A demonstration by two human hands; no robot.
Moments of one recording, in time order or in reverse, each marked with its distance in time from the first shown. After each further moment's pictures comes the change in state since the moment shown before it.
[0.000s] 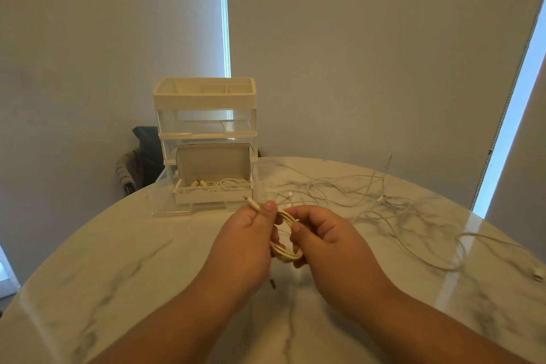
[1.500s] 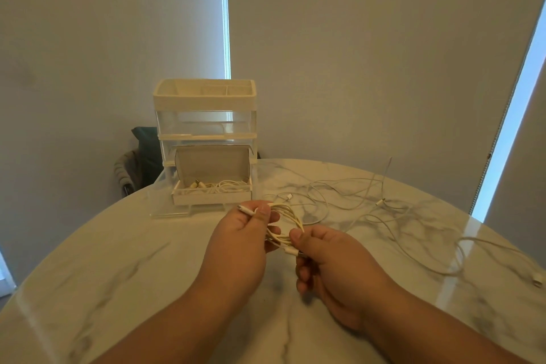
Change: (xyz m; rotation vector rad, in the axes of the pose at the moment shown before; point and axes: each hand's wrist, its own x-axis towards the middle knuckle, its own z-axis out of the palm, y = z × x) left_hand 0.005 -0.004 0.004 -0.268 0.064 -0.055; right_hand 0.009 0.018 -0.004 0.385 -0.082 0.334
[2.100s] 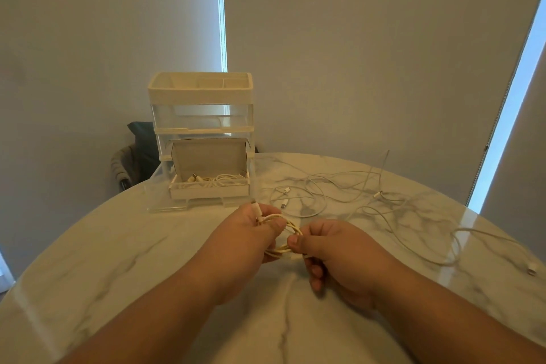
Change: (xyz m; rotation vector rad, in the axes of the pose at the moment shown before) left_hand 0.009 -0.004 -0.010 0.145 -0.281 -0.135; right_hand 0.003 -0.006 -0.015 -0.204 -0.103 0.024
